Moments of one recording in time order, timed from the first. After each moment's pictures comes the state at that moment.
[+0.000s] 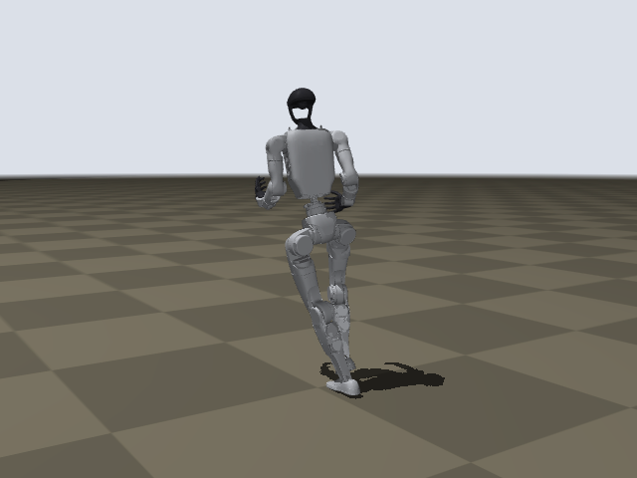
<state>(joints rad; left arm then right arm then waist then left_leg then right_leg) -0.05 0.05 0.01 0.30 -0.48 -0.69 -0.41 0.42 -0.07 -0.04 0.16 0.25 -0.53 0.33 -0.18 0.14 -0.05 -0.09 -0.08 0.03 0.17 -0.28 0.26 -0.56 -0.06 -0.37 0.66 0.06 -0.13</state>
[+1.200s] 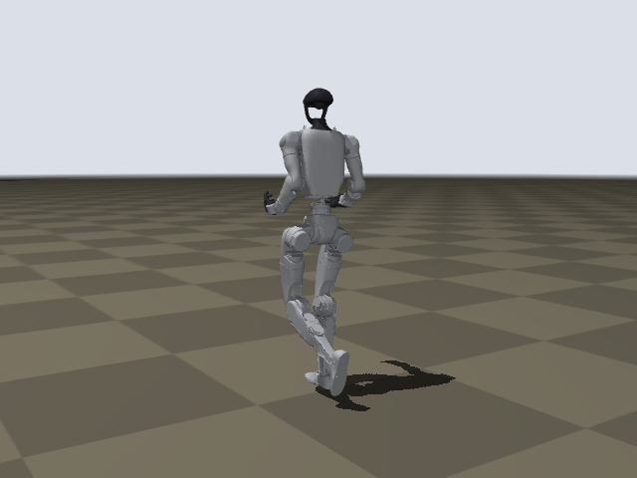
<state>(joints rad) 0.25 -0.03 0.07 0.41 -0.50 -0.64 -0.66 0.26 -0.11 -0.03 0.12 0.44 -0.43 0.37 -0.18 -0.02 -0.05 -0.25 -0.12 0.07 1.04 0.29 -0.04 -0.36 0.03 -0.07 0.40 -0.24 -0.17</state>
